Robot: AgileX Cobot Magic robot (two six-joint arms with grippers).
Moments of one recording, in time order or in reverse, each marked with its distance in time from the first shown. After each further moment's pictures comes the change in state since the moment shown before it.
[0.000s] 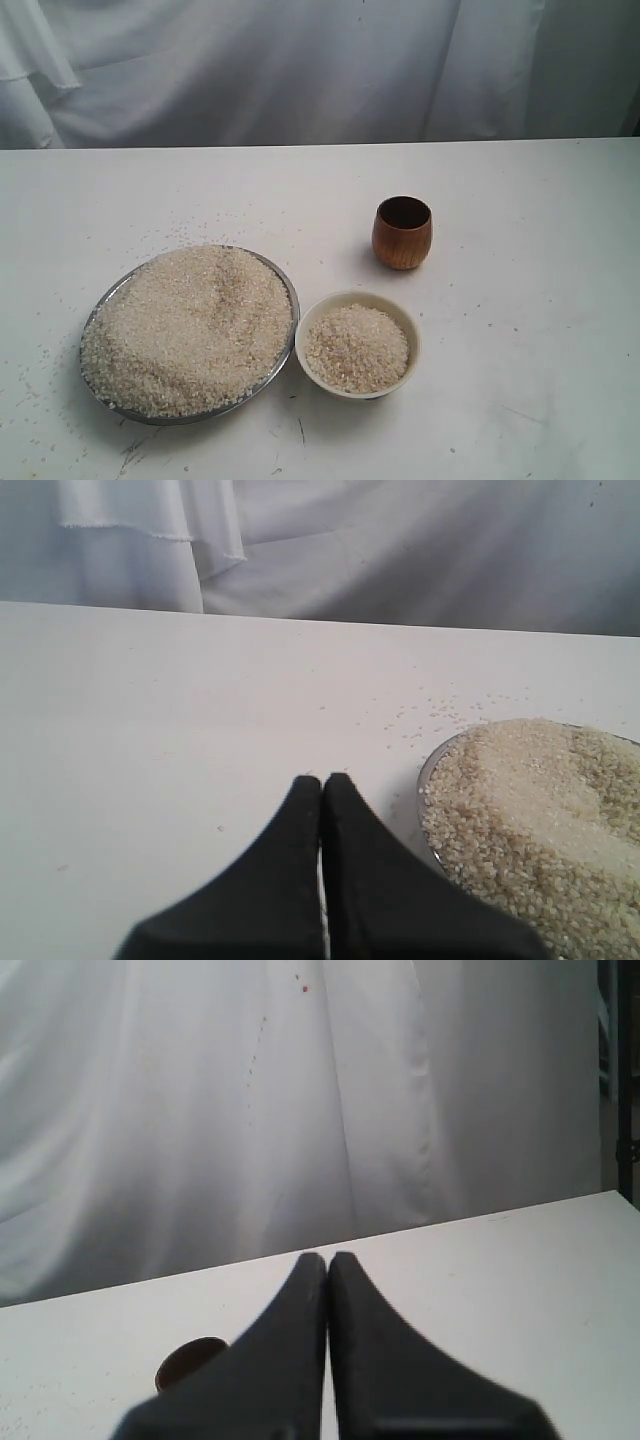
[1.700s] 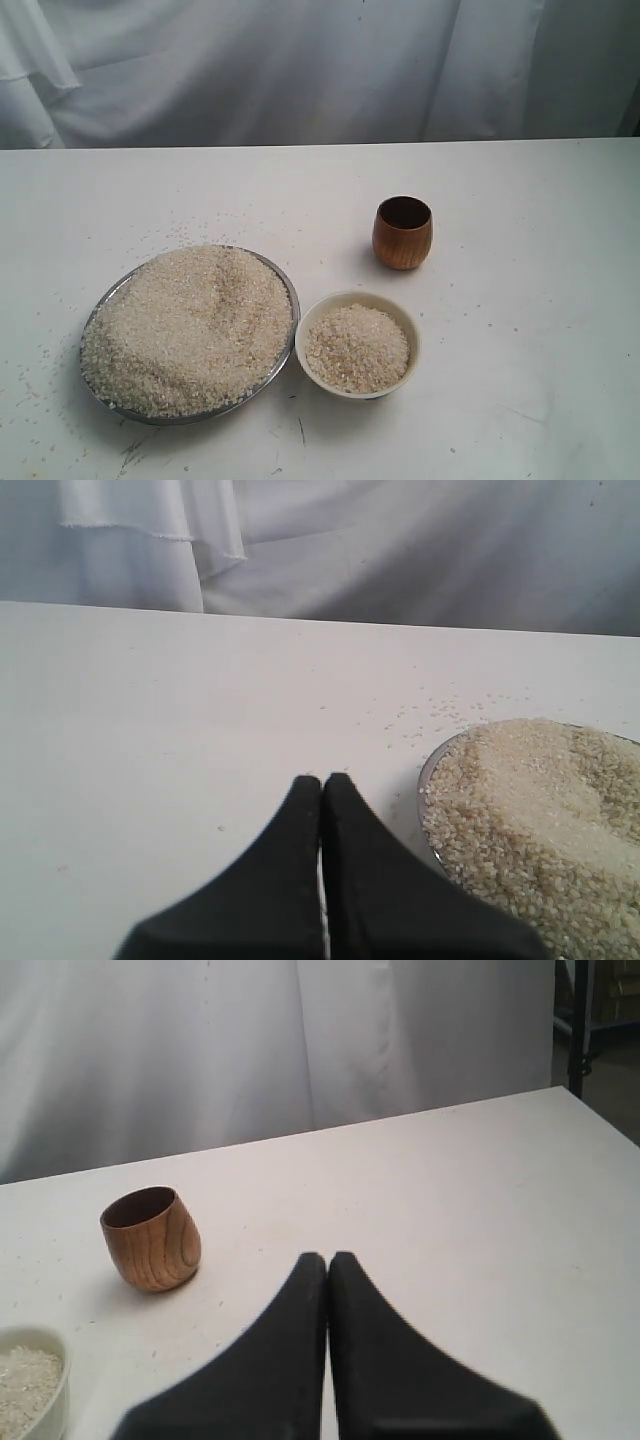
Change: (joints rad) left arm 0.000 0.000 0.000 0.000 0.000 0.000; right arm -0.006 -0.441 0.284 0.734 0.274 -0.791
